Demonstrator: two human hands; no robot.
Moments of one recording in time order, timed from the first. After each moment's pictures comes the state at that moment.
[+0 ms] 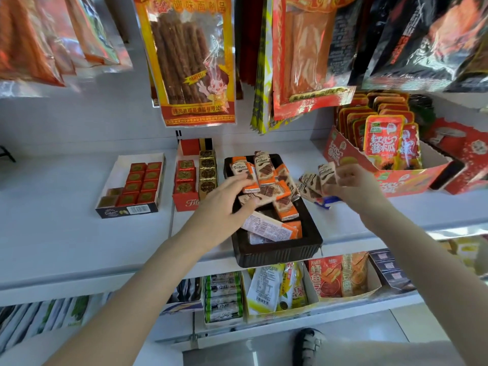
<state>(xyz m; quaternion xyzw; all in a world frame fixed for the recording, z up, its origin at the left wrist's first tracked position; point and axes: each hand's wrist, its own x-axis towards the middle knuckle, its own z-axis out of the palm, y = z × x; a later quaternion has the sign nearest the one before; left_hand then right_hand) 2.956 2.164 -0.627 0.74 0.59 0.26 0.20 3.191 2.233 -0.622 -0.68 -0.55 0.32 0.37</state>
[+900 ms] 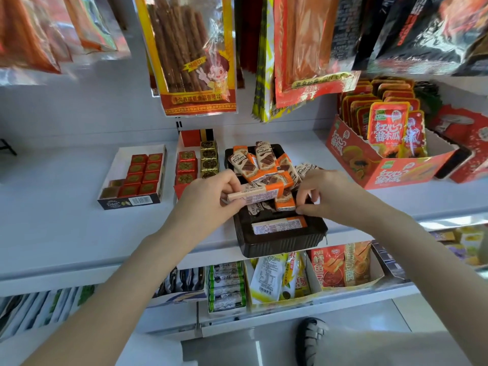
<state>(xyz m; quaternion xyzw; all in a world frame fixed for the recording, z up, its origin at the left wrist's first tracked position) 2.941 2.147 -0.618 0.72 0.60 0.30 0.18 3.162 2.198 -0.599 -0.44 -0.89 0.10 0.08</state>
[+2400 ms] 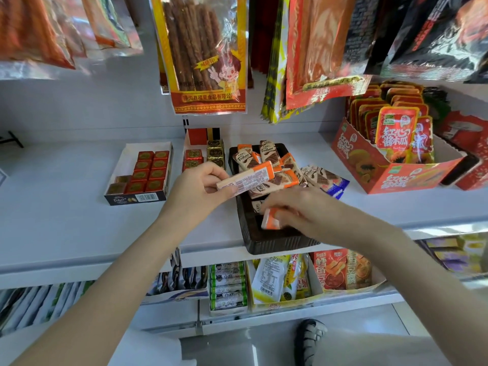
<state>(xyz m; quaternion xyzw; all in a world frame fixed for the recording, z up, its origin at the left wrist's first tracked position) 2.924 2.148 -0.613 0.61 0.62 0.41 0.29 3.127 2.170 -0.598 -0.34 -0.92 0.19 0.08</state>
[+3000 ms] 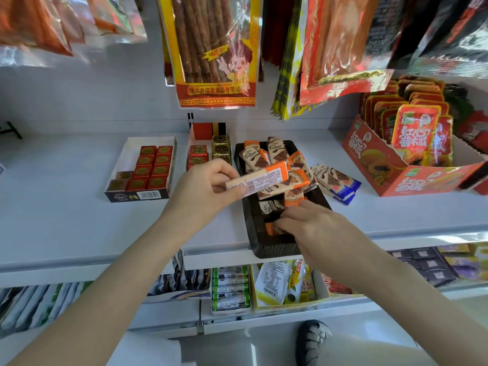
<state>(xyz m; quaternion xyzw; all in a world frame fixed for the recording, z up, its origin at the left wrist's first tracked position) 2.922 2.151 -0.613 0.62 0.60 0.41 0.30 3.130 2.158 -0.637 -0.34 -0.94 -0.04 0.09</state>
